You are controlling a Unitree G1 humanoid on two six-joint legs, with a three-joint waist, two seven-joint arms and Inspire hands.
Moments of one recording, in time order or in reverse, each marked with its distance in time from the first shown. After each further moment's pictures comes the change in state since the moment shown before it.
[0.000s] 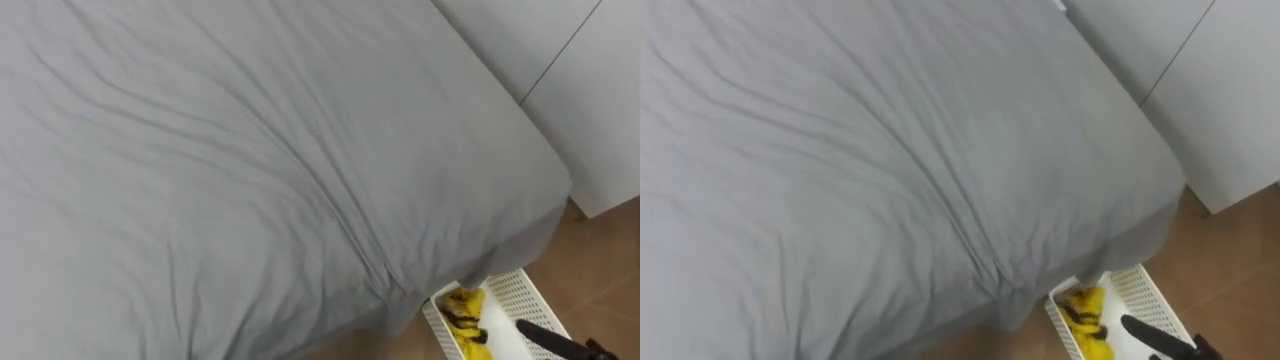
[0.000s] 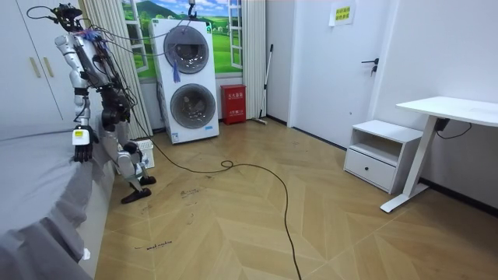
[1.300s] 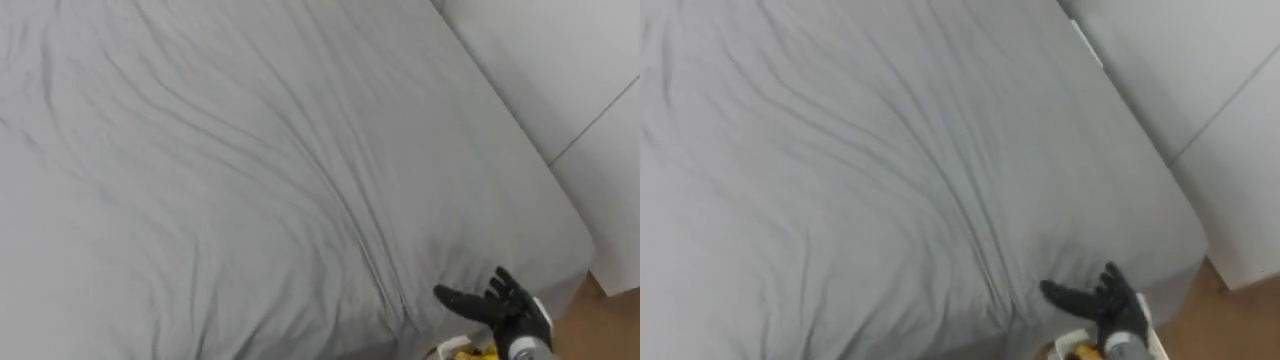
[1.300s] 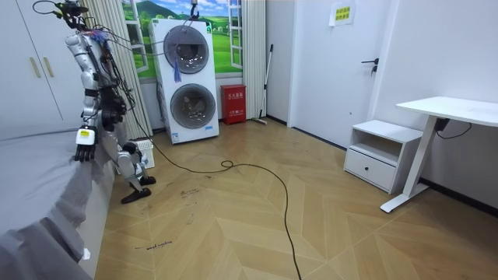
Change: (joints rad) left arm 0.042 -0.026 -0.029 -0.061 0.053 -0.052 0.100; right arm 0.155 0.181 0.322 -0.425 -0.142 -0.037 0.042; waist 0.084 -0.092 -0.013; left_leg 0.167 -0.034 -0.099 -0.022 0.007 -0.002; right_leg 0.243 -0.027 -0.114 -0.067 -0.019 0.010
